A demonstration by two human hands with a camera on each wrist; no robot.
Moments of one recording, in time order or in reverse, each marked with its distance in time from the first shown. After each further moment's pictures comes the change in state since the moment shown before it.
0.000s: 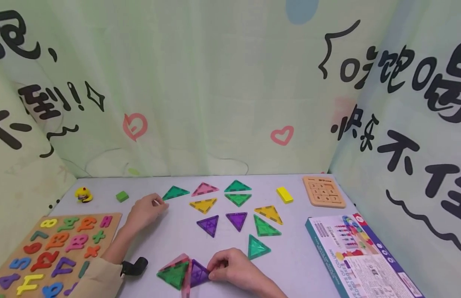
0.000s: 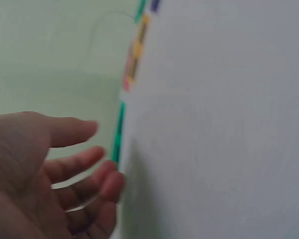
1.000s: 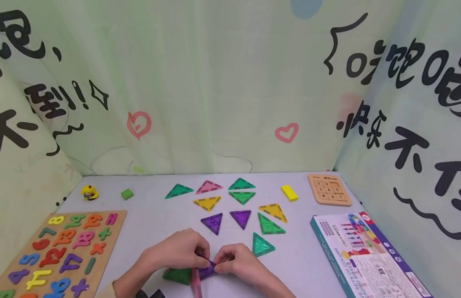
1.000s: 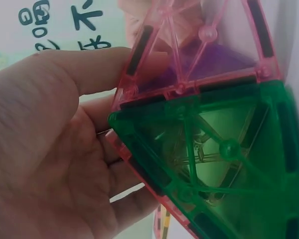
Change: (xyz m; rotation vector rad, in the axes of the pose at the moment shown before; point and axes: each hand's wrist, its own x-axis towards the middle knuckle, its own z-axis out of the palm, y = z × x) left_hand -0.092 0.084 0.032 0.191 -0.651 0.464; right_hand 0.003 0.001 -0.002 0.131 0.043 0.057
